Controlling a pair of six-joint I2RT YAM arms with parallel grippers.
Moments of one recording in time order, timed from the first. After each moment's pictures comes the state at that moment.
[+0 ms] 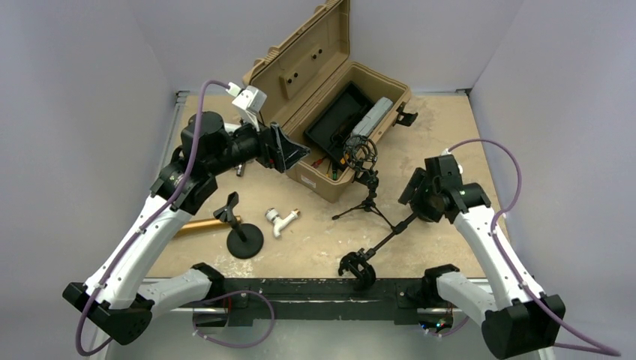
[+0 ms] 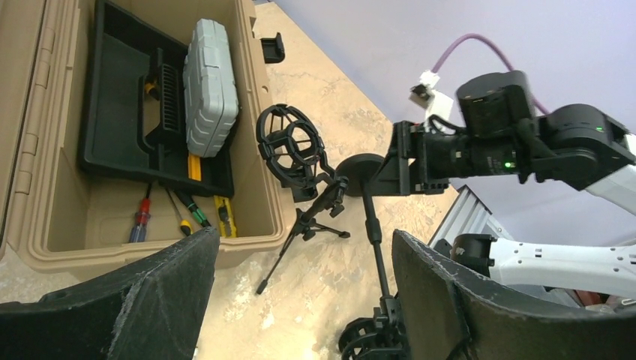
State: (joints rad) left arm -0.54 1.05 1.29 -0.39 0.38 -0.38; right arm 0.21 0.96 0.90 -0.94 0.13 0.73
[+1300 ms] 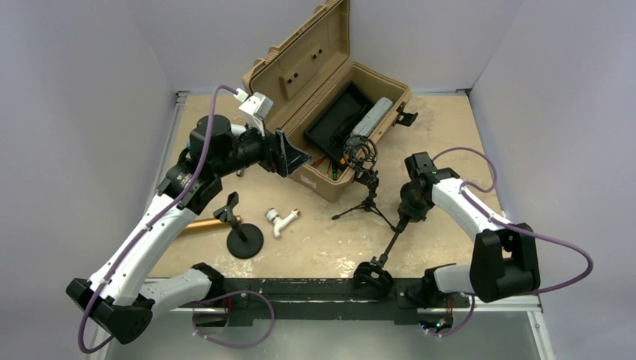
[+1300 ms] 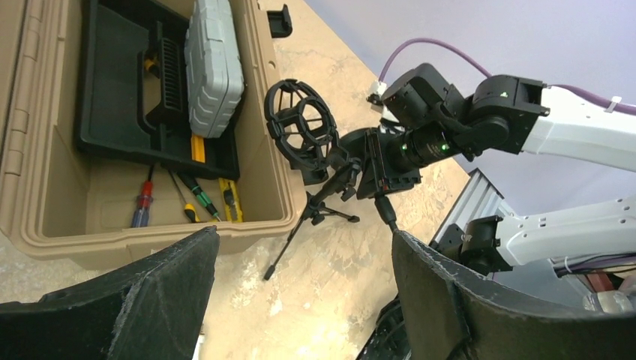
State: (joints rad) left arm -0.54 1.06 1.23 -0.38 0.38 -0.36; right arm 0.21 1.33 0.82 -0.84 0.13 0.80
